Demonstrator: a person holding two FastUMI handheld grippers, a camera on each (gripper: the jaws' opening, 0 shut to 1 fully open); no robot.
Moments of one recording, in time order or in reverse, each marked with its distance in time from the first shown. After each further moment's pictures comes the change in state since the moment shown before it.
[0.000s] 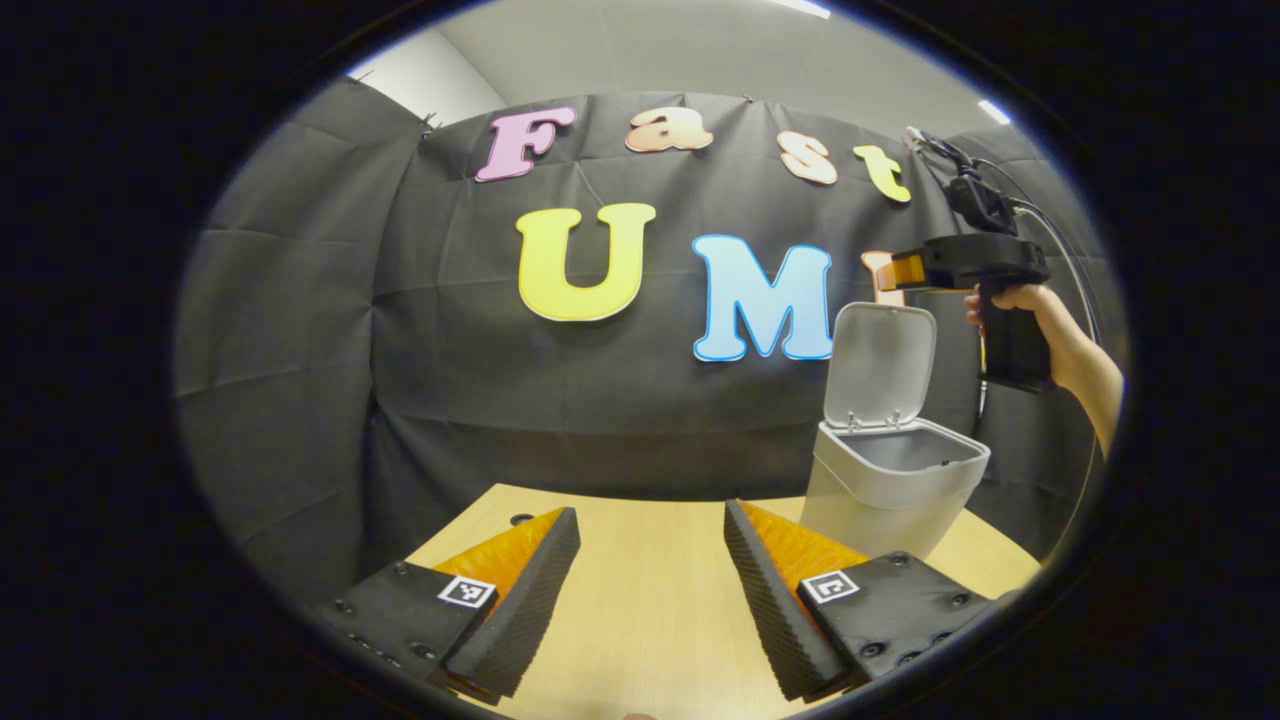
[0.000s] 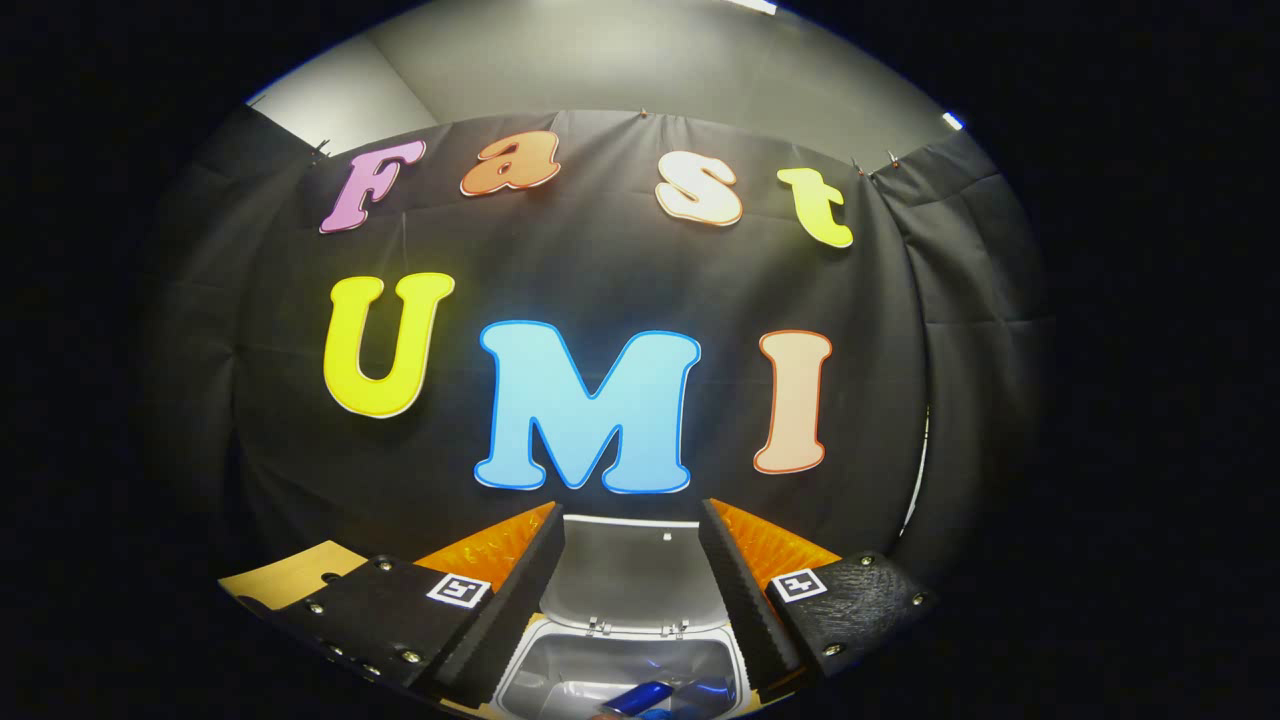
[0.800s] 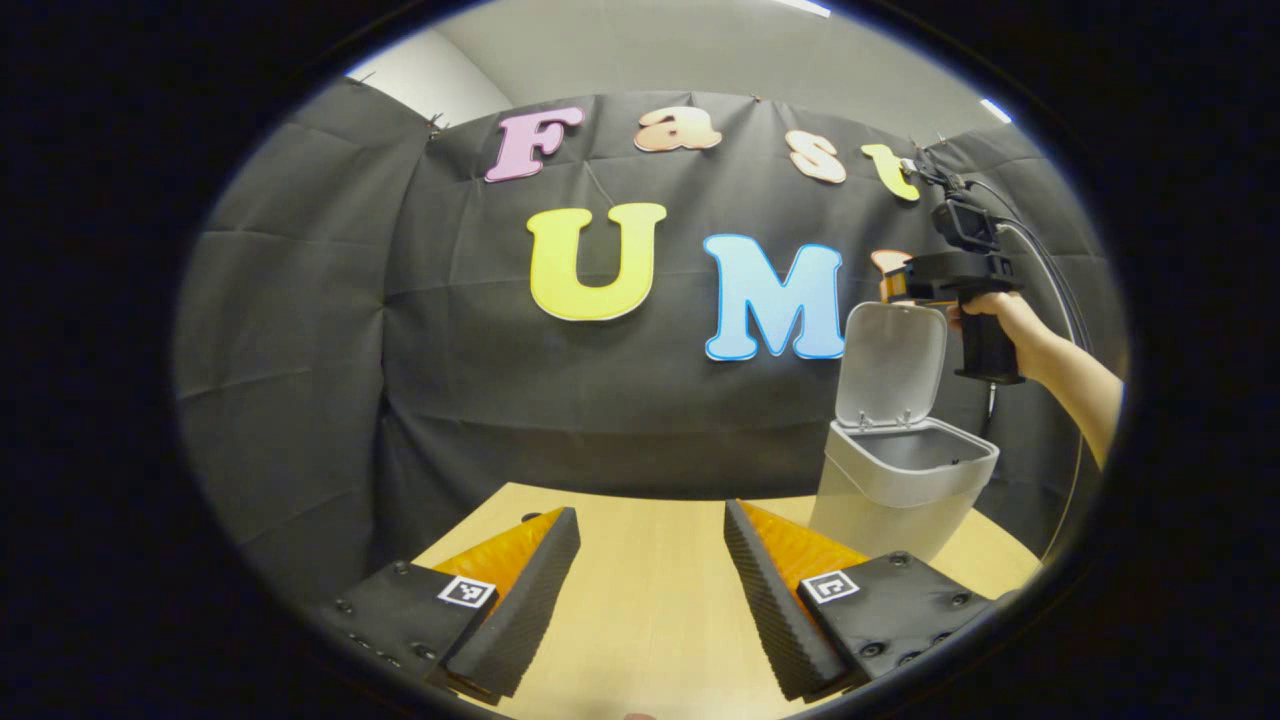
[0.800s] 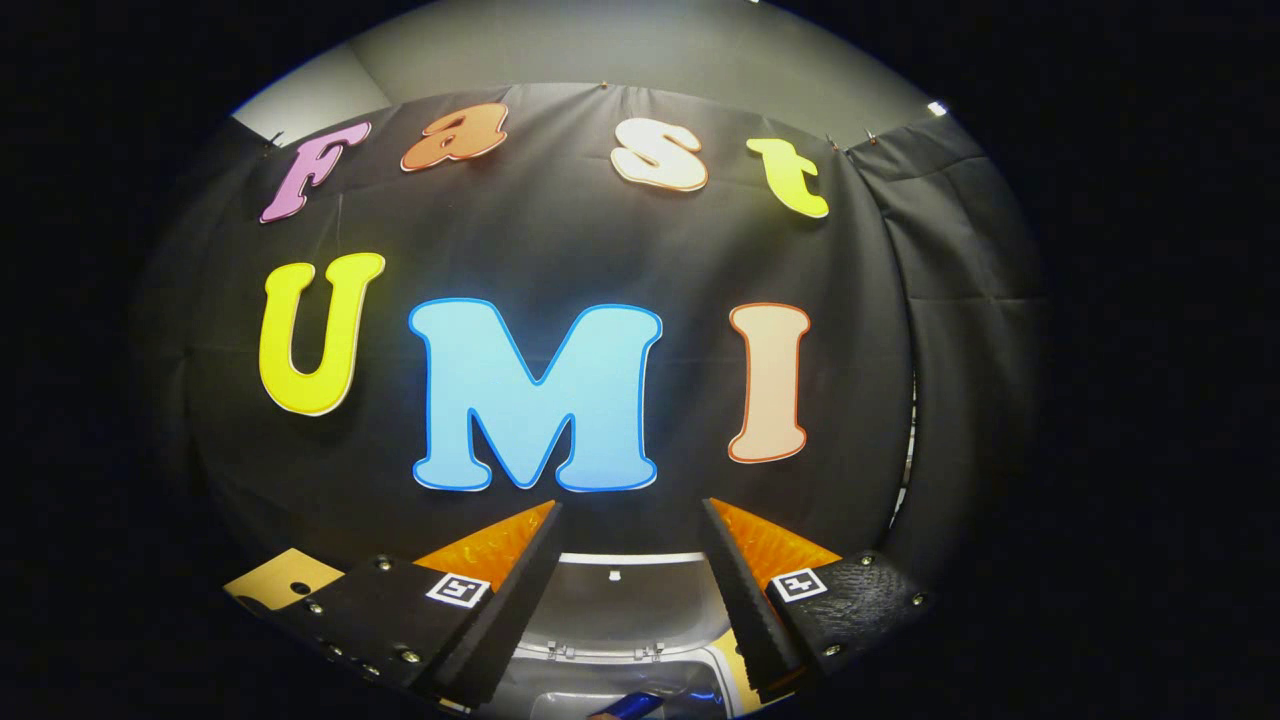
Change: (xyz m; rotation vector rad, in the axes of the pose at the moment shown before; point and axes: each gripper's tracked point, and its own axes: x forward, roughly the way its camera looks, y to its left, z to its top) left arm -0.001 0.008 -0.002 -0.007 0.004 0.023; right arm 0.051 -0.026 -0.021 0.033 0.068 -0.081
